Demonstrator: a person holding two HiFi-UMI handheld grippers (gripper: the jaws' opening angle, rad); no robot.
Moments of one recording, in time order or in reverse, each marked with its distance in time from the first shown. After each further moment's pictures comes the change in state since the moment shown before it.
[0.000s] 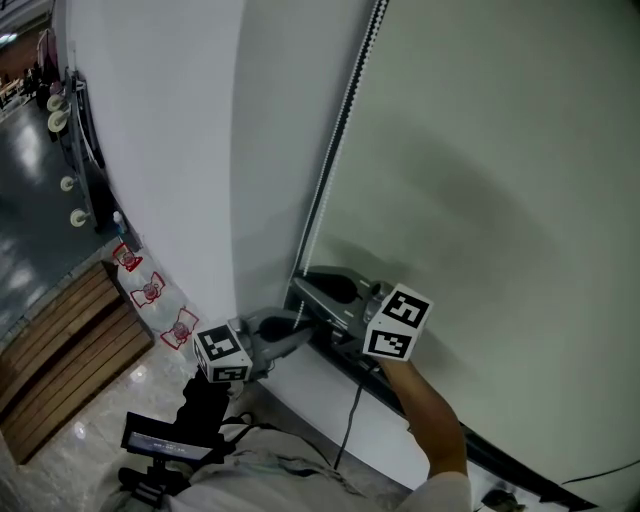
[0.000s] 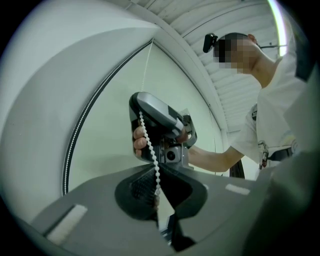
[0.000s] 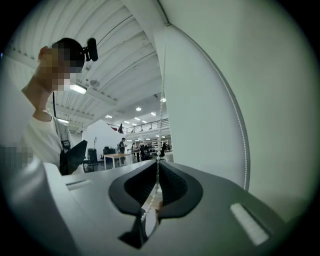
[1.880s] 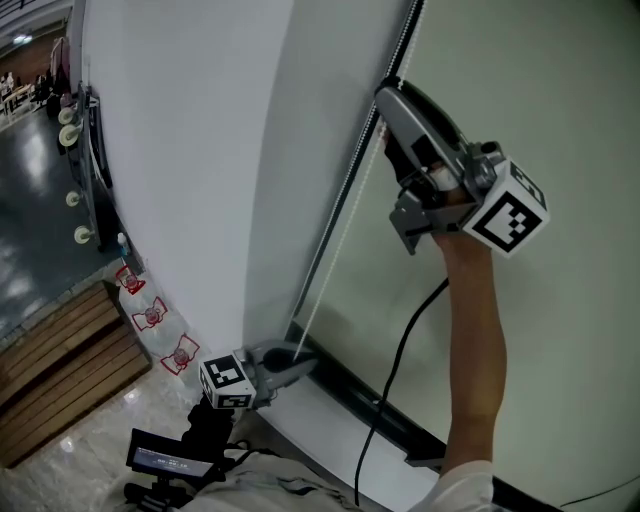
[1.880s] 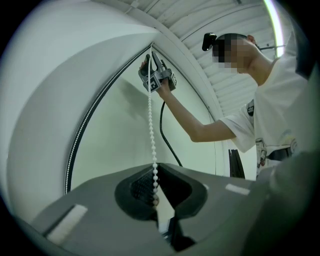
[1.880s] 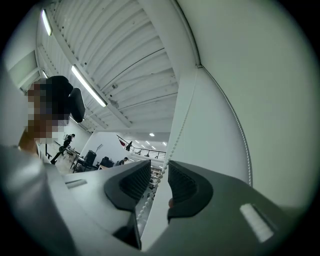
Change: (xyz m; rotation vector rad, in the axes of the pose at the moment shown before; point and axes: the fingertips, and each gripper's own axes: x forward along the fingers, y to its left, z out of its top) left arm -0.003 0.000 -0.004 0.009 -0.029 -0.004; right arm -0.002 0.006 0.319 -0.352 -0.368 0.088
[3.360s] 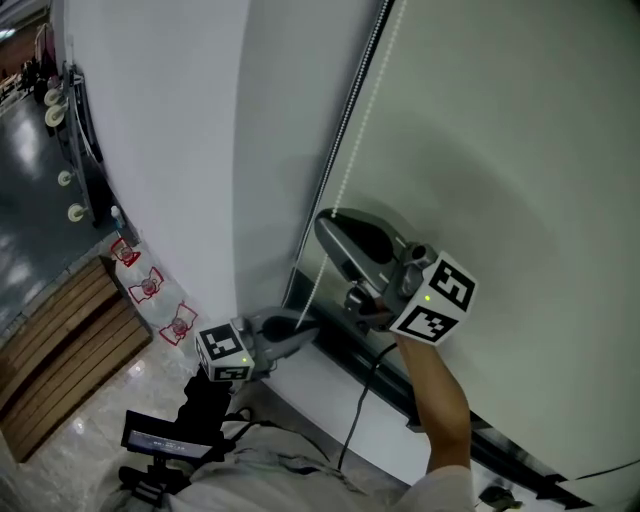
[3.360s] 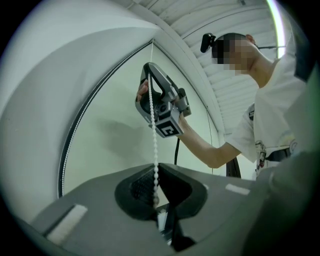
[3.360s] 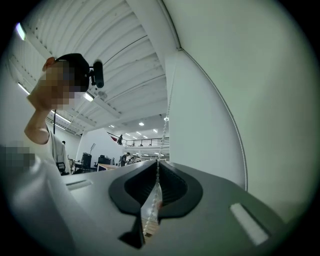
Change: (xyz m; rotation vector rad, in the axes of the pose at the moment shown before) left arm 0.009 -0.011 0.004 -0.019 0.022 -0.032; right arm -0.074 0.078 -0.167 0.208 0.151 -0.112
